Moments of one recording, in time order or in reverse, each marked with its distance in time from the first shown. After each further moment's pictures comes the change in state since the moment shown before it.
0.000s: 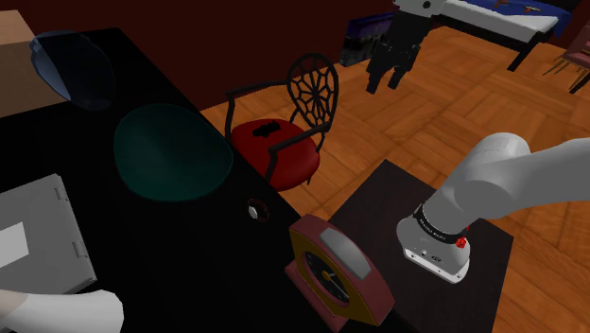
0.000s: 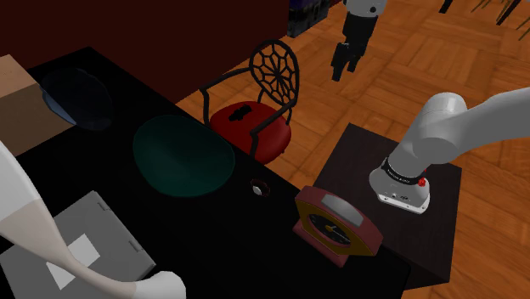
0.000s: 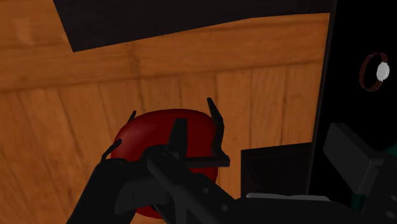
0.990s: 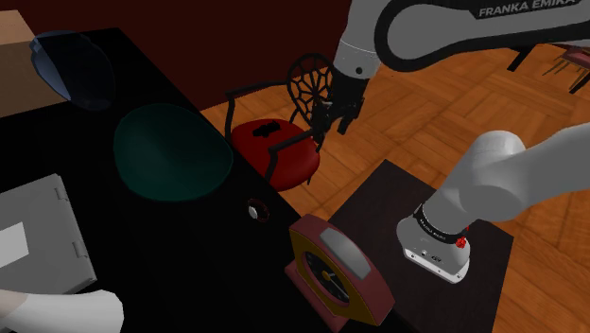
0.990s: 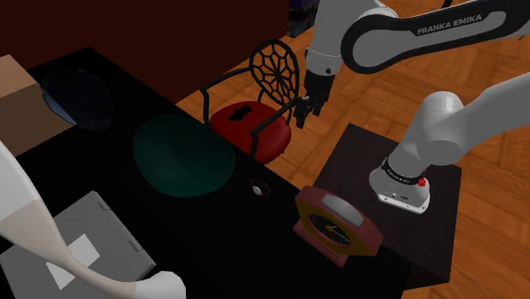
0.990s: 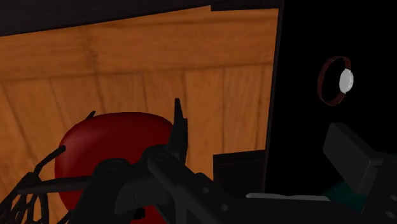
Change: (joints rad) arm 0.127 0.158 0.234 -0.150 0.188 0.375 0.164
